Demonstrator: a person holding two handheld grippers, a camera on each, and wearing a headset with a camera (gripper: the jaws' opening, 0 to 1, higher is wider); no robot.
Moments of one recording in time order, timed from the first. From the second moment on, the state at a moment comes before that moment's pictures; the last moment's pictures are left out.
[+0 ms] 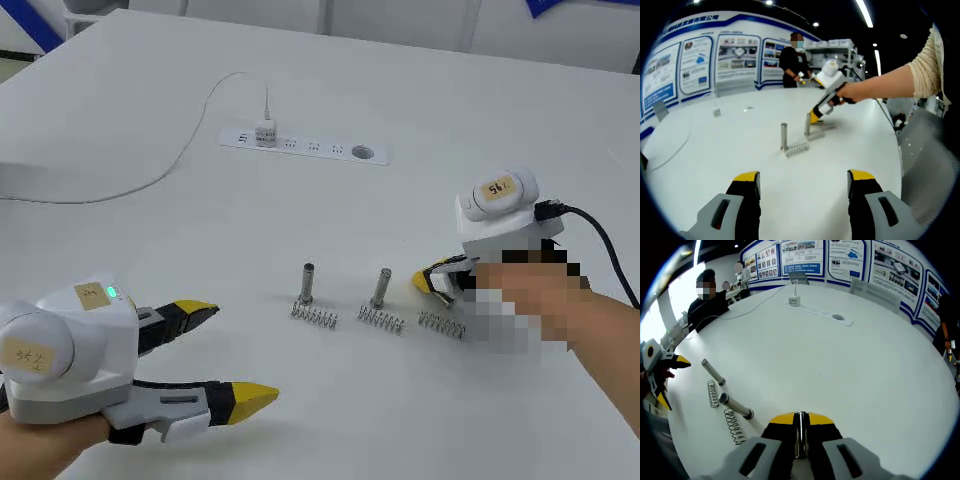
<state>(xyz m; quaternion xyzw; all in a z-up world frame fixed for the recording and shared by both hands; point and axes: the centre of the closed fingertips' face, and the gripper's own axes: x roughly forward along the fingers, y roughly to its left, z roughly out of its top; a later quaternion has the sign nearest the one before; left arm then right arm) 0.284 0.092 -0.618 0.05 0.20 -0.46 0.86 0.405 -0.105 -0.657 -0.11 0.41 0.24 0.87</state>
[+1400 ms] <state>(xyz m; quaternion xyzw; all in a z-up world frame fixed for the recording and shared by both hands) 0.279 0.087 -0.595 0.07 0.18 -0.46 0.87 0.374 -0.111 -0.612 -0.12 0.34 0.24 0.90</state>
